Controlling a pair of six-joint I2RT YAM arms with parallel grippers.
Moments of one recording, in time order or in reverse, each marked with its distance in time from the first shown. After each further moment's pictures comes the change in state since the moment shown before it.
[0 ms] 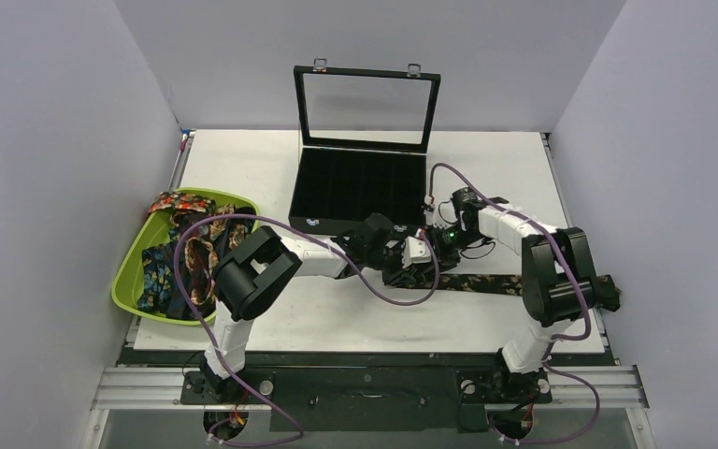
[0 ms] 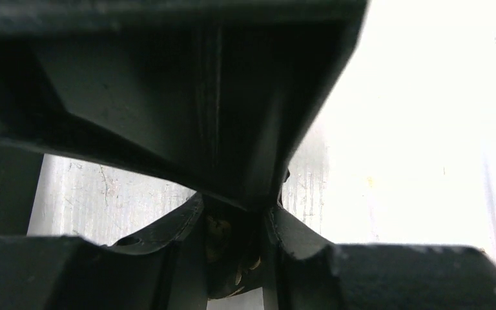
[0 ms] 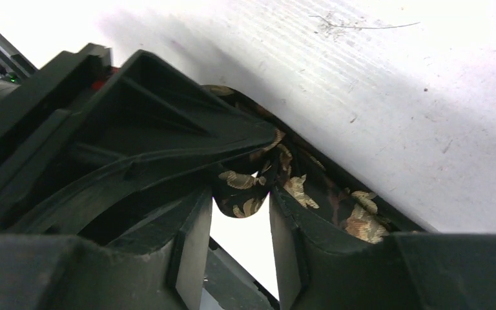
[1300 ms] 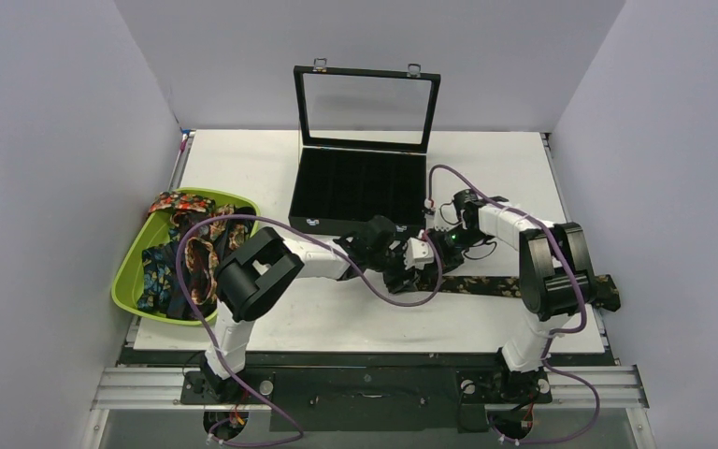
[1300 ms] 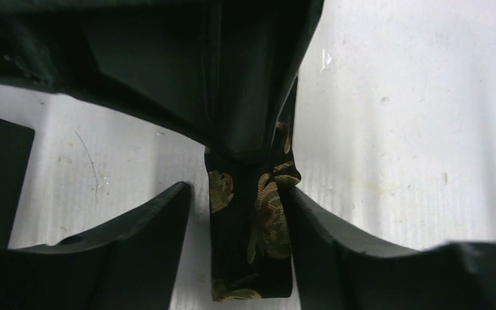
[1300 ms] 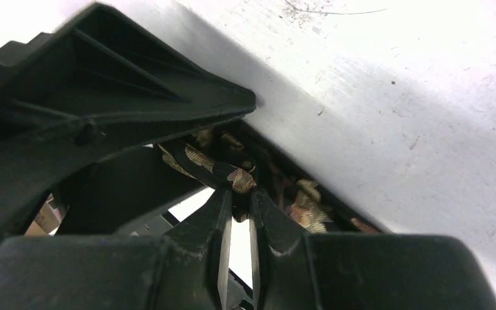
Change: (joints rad) left arm -0.017 0.003 0.007 -0.012 -0.035 -0.044; right arm -0.024 0.073 0.015 -0.043 0.037 -0.104
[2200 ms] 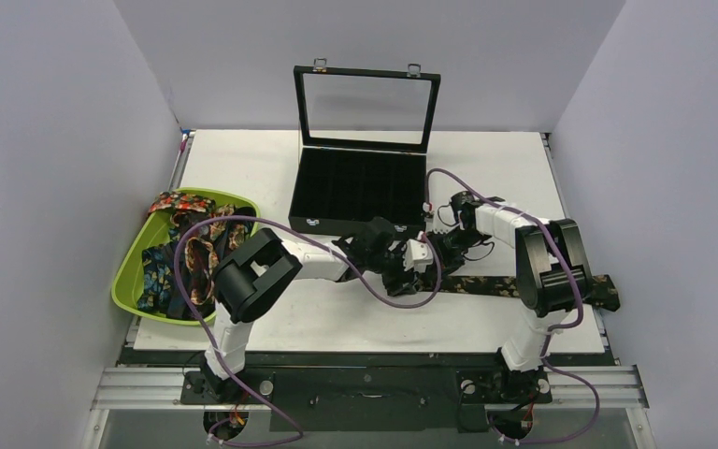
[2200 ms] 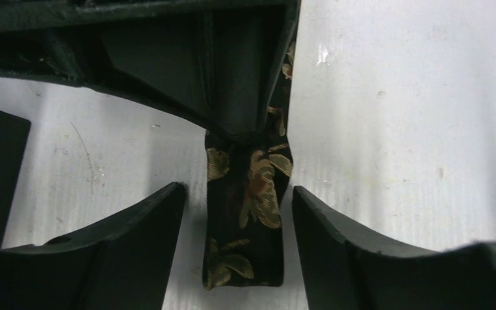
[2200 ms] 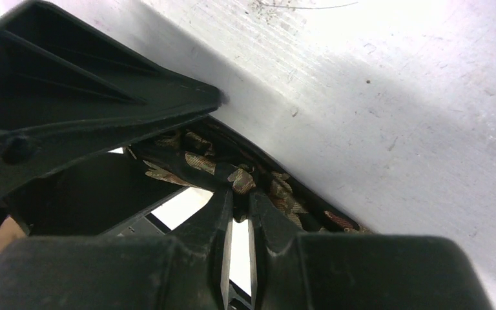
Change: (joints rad) left arm -0.005 -0.023 -0.027 -0.002 -0.014 0.004; right arm 0.013 0.023 0.006 -0.005 0.065 -0.006
